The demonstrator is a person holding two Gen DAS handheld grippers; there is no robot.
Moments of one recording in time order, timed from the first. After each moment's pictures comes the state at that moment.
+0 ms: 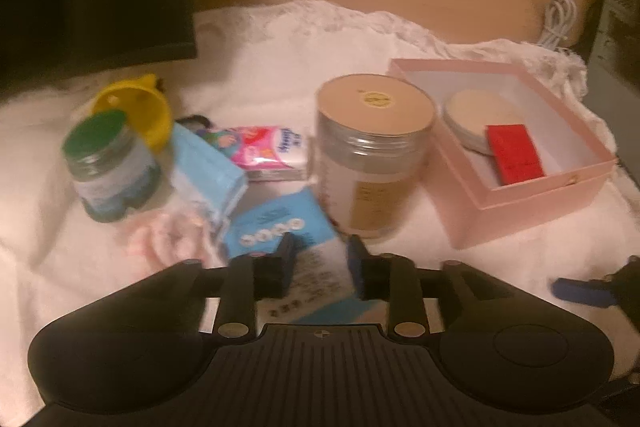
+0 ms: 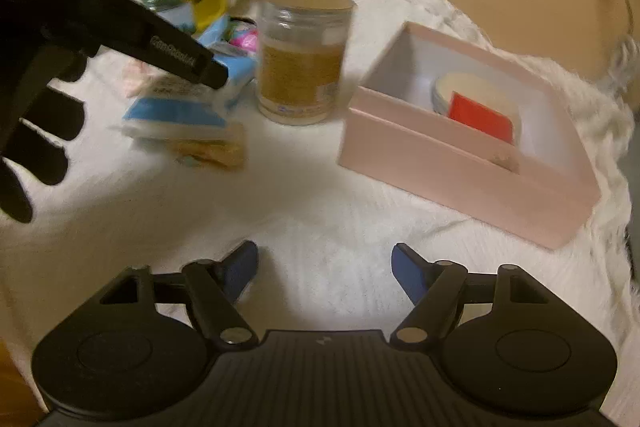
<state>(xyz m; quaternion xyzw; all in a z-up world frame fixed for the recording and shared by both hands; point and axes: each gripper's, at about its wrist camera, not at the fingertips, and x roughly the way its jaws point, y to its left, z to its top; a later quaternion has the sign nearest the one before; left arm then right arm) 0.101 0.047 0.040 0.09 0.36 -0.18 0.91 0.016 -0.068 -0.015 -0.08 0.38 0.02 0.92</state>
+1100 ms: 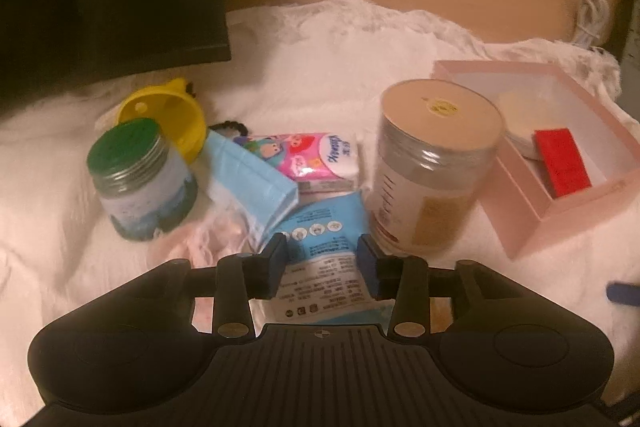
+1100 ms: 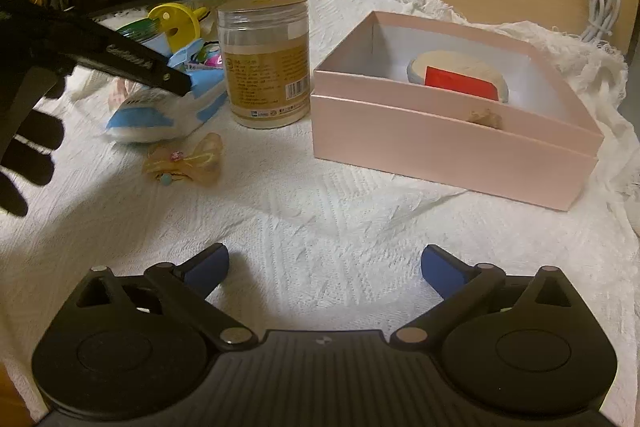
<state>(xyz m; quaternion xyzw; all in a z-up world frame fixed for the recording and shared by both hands) 0.130 0.060 0.040 0.10 0.36 -0.14 0.92 0.012 -0.099 -0.034 -0.01 0.36 0.02 0.93</state>
